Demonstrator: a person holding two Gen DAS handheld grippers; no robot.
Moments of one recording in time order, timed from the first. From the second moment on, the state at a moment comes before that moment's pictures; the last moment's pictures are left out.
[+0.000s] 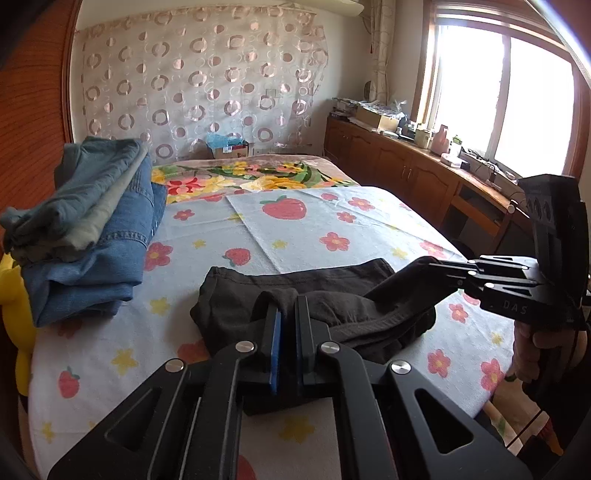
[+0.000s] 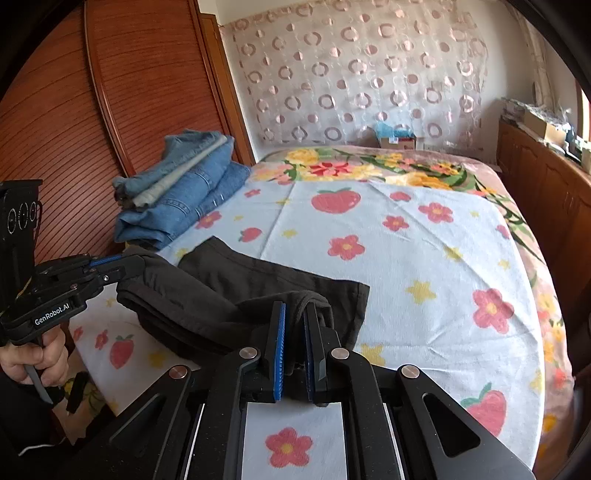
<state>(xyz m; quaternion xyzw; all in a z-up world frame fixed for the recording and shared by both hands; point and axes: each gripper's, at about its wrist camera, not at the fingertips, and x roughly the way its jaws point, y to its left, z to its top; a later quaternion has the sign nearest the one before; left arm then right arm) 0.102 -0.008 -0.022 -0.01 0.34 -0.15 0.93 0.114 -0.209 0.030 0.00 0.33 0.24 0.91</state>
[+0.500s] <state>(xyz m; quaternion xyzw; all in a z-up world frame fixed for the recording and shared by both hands) 0.111 0.014 -0.046 -0.02 0.37 -0.12 0.92 0.093 -0.221 0.024 -0.01 0.31 0.22 0.92</state>
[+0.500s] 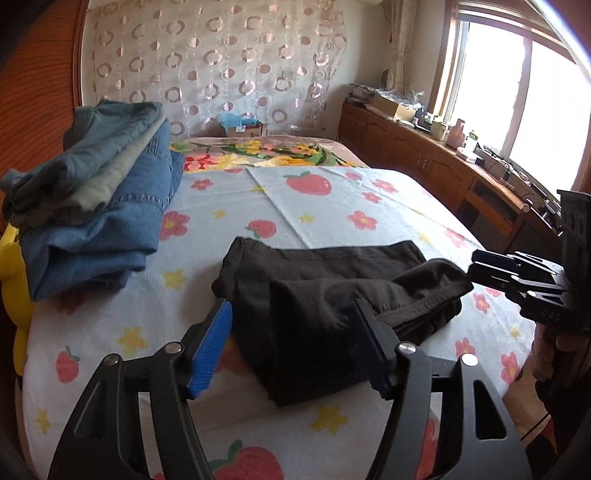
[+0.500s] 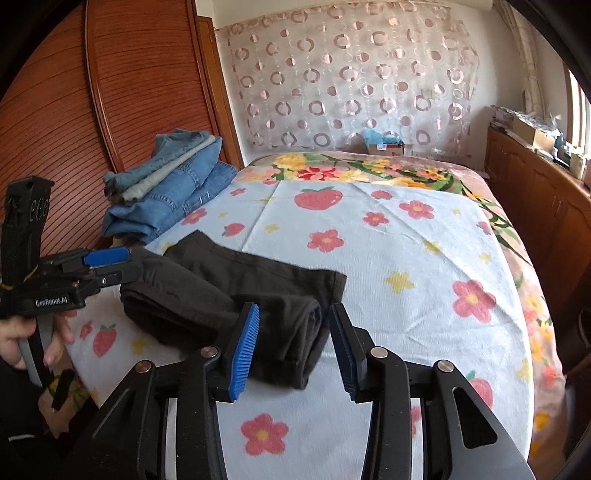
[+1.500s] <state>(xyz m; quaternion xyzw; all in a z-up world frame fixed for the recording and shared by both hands) 0.133 0.005 -0.062 0.03 0.40 -0.11 0.91 0.127 -0.201 0.027 -0.10 0.34 0.20 0.91</state>
